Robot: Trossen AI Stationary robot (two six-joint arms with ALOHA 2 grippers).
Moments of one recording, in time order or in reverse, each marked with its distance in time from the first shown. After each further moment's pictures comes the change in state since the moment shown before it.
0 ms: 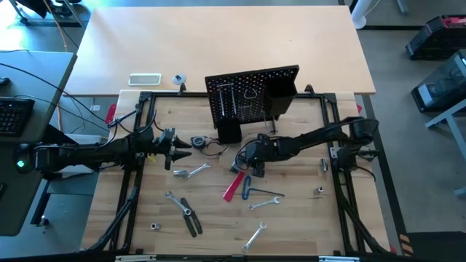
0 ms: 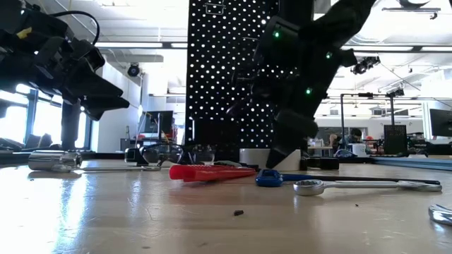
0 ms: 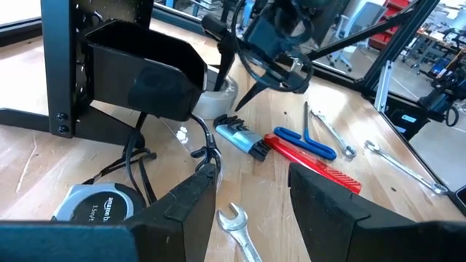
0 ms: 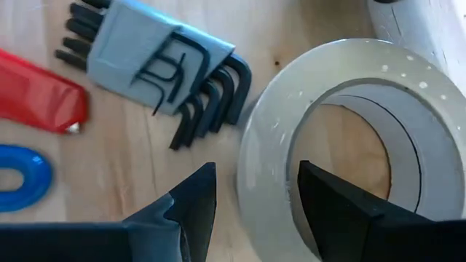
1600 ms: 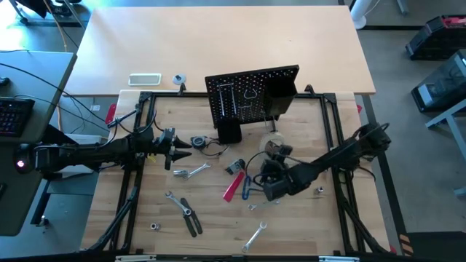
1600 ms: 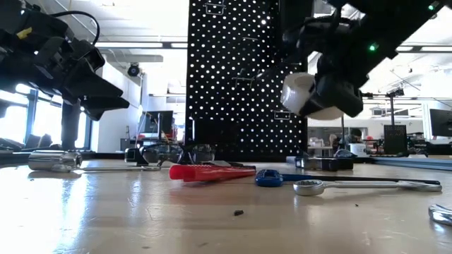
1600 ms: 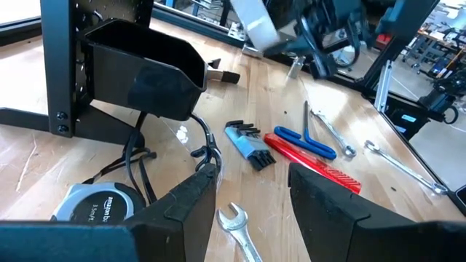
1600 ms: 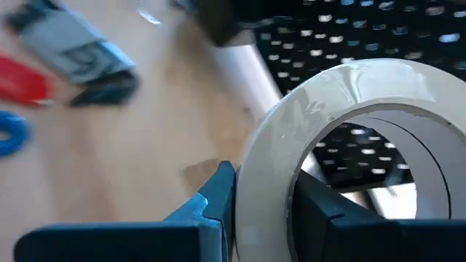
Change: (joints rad) left arm 0.000 0.000 0.000 -0.002 0.000 0.000; right arm 0.385 -0.139 0.000 -0.398 0.763 0.392
